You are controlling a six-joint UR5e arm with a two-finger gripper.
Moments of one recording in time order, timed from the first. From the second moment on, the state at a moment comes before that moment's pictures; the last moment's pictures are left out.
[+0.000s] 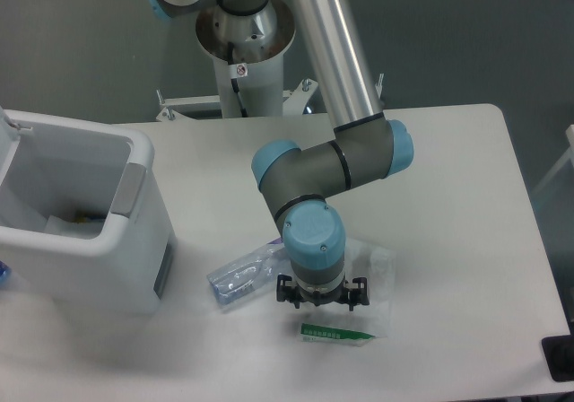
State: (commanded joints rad) arm 2.37 -2.22 -1.47 -0.98 1.68 0.46
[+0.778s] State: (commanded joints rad) arm 2.37 -2.21 -1.53 -1.00 1.74 0.46
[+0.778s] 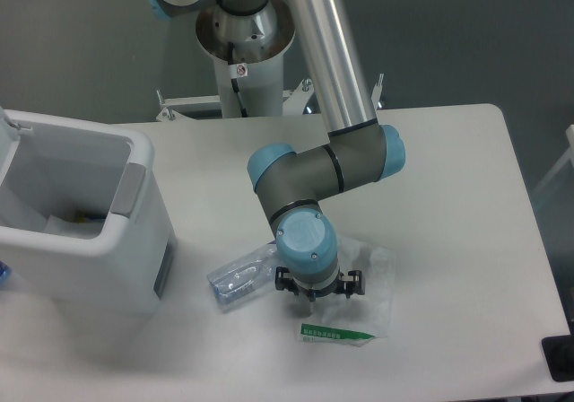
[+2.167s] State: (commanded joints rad) arm 2.37 -2.19 -1.50 -1.01 1.76 0.46
